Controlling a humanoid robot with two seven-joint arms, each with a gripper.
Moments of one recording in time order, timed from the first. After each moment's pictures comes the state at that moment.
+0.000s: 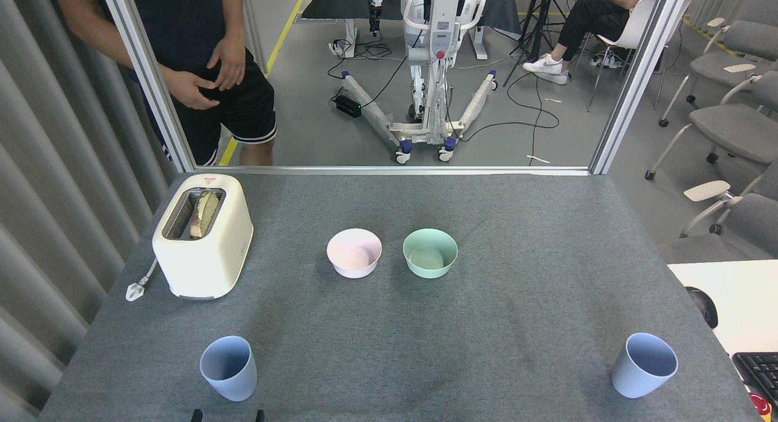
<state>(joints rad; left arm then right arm) 0.34 0.04 -0.07 -1.53 -1.51 0.06 0.38 0.43 0.06 -0.10 -1.60 1.40 -0.23 -0.34</state>
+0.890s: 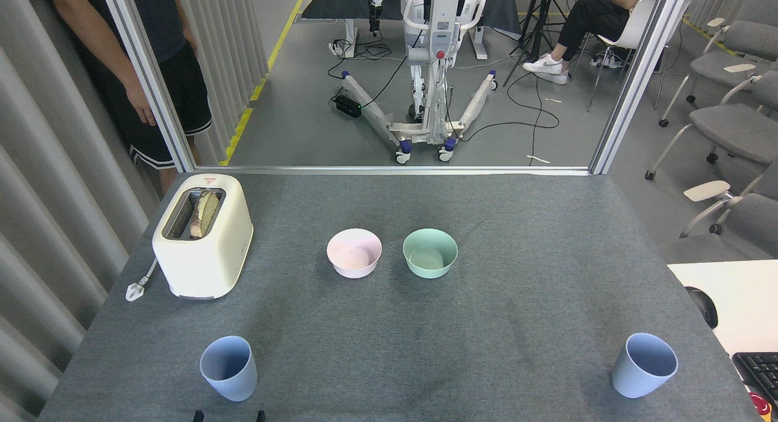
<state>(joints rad) 0.33 0.03 -0.07 -1.50 -1.50 0.06 0.38 0.43 0.06 -0.10 -1.59 1.40 -0.23 -0.34</state>
